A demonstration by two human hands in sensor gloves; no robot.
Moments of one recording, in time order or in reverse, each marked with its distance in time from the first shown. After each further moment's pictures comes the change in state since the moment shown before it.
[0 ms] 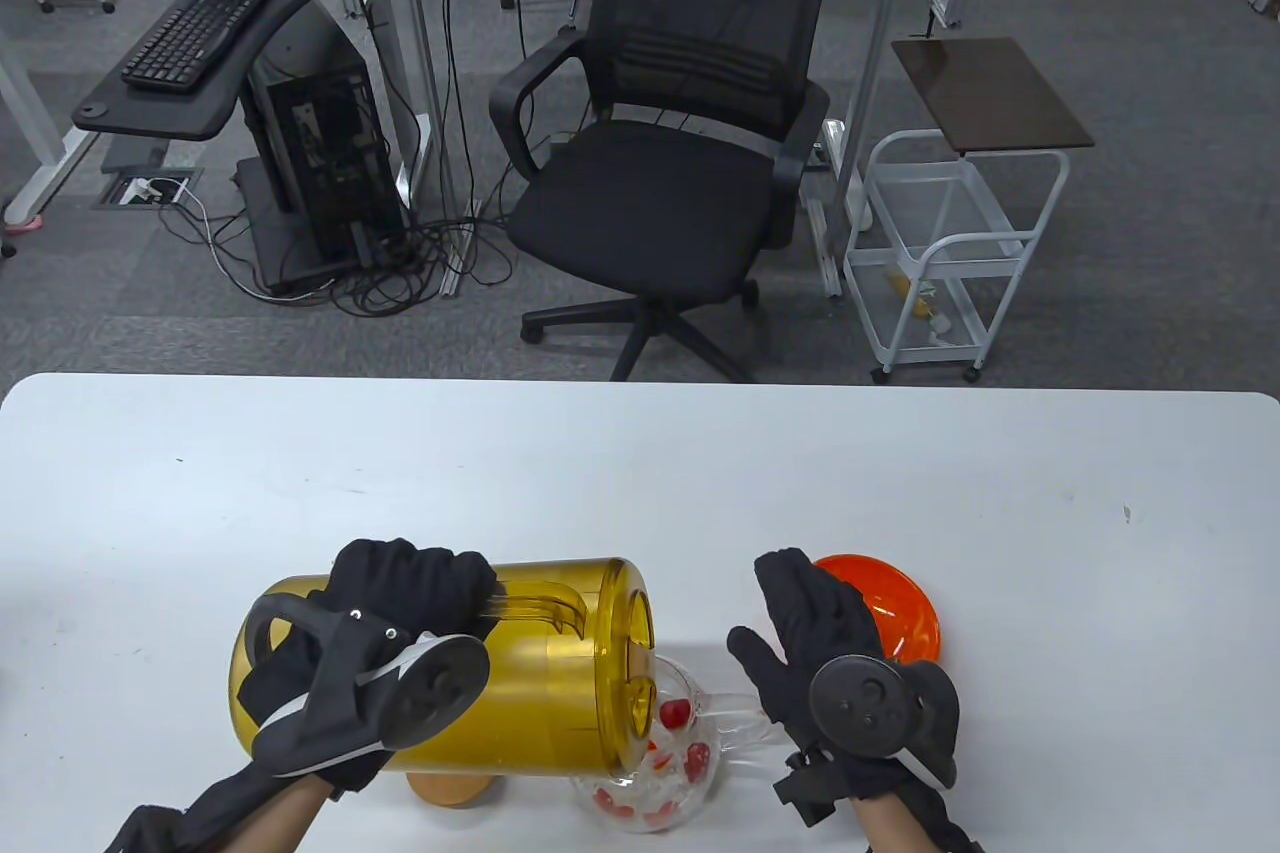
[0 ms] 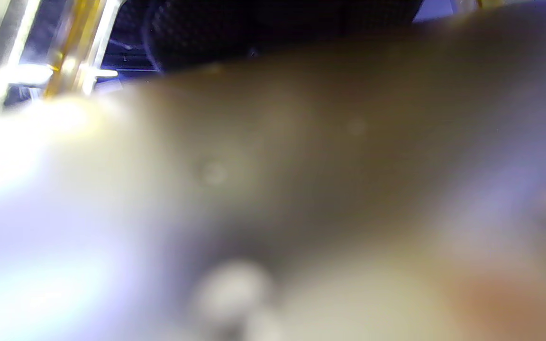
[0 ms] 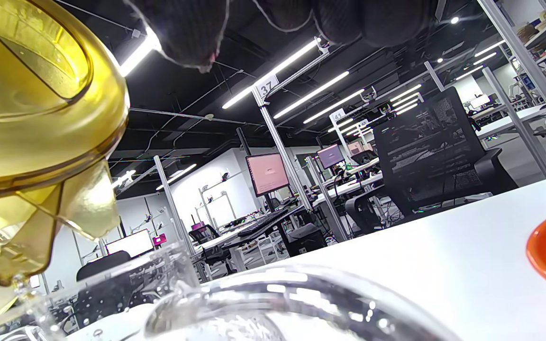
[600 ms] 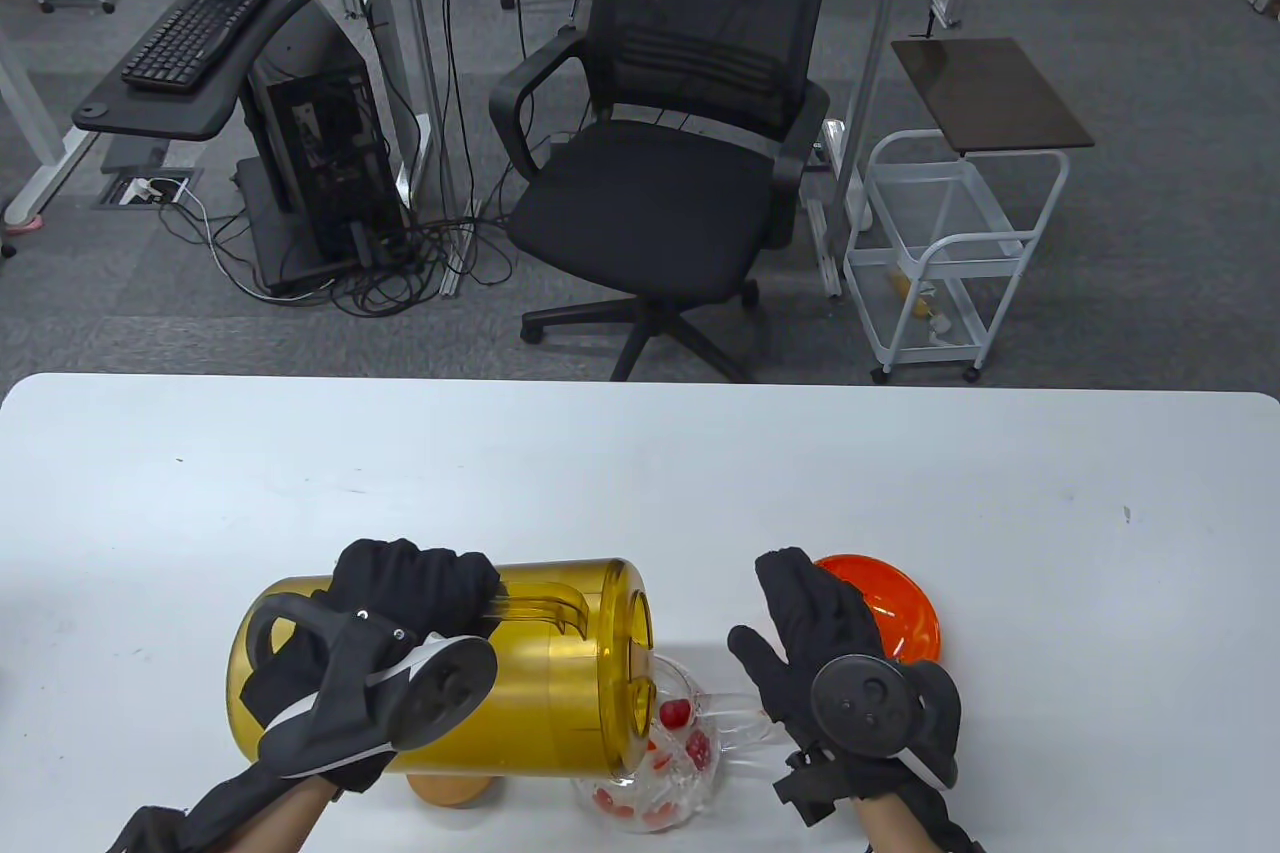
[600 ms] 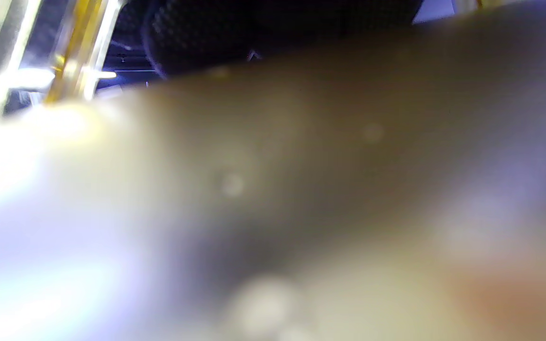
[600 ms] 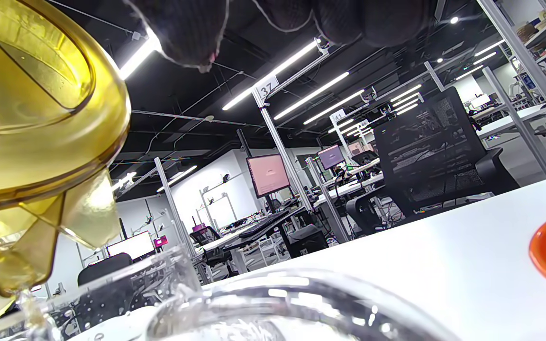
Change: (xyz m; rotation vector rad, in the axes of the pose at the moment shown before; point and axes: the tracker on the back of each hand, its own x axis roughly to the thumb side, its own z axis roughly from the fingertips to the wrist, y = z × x) left_hand 0.003 0.001 -0.001 -0.011 -0.002 -0.030; right_hand -0.001 0.000 0.000 -0.002 0.000 -0.006
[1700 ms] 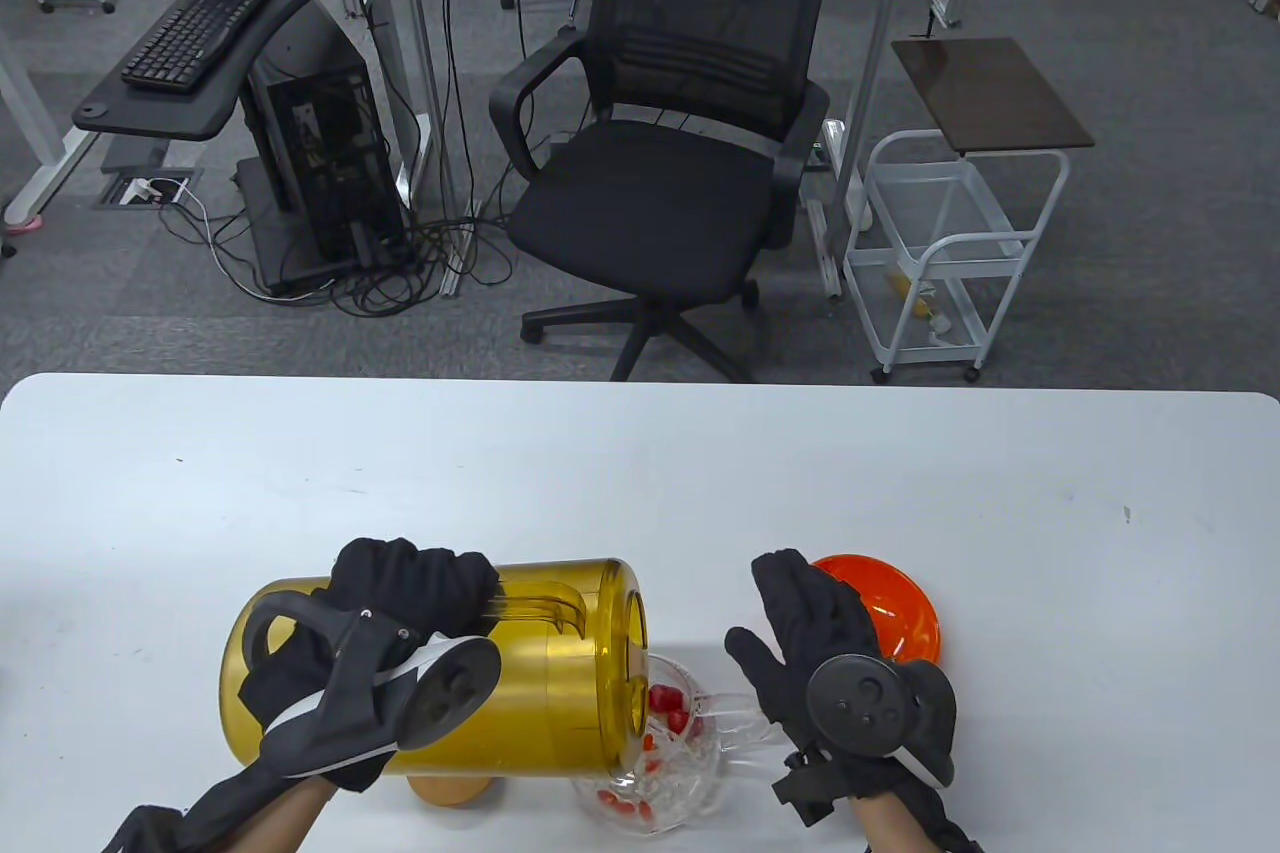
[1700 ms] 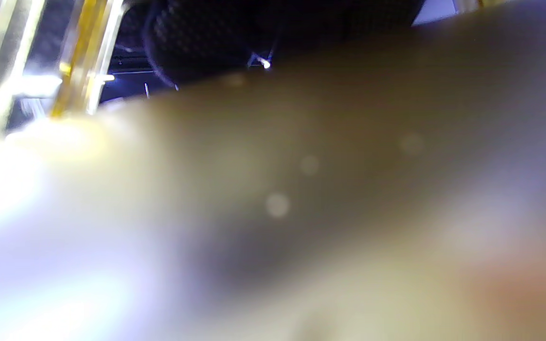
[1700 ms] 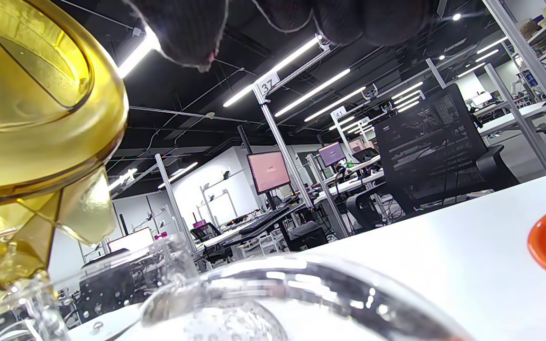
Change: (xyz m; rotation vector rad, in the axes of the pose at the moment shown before) left_hand 0.001 0.002 -0.001 -0.014 -0.005 -0.041; right_hand 0.001 0.002 -0.001 0.010 -0.003 0.003
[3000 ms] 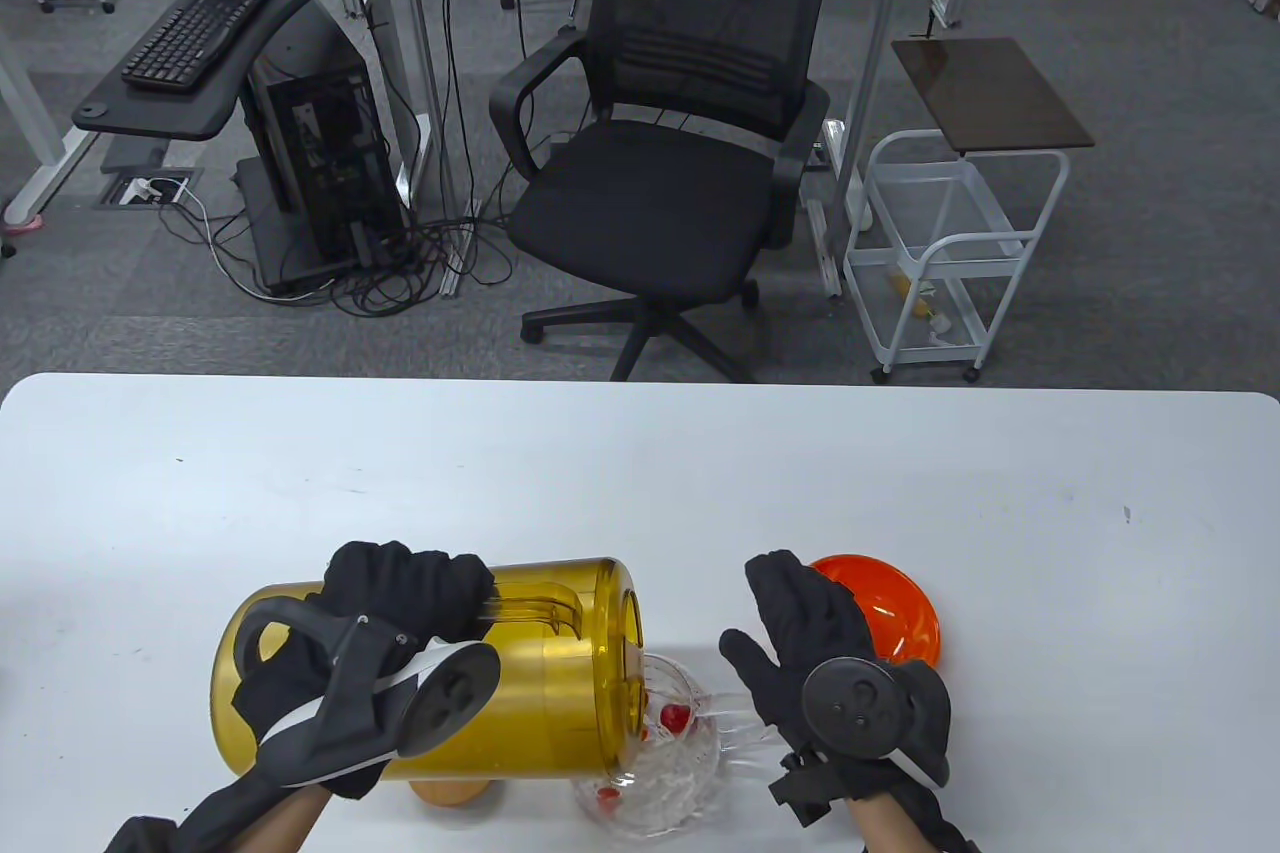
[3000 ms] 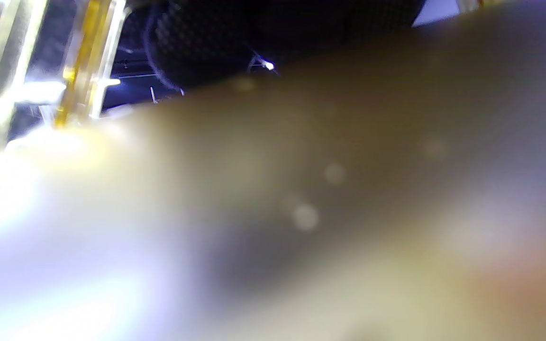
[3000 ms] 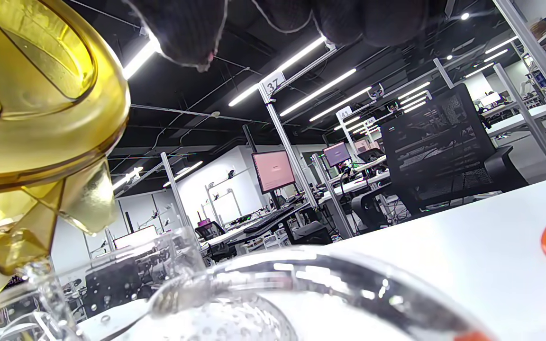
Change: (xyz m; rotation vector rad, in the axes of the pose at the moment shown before) left_hand 0.000 0.004 0.003 -0.004 0.016 -0.026; right_hand 0.002 0.003 0.000 0.002 -0.021 0.002
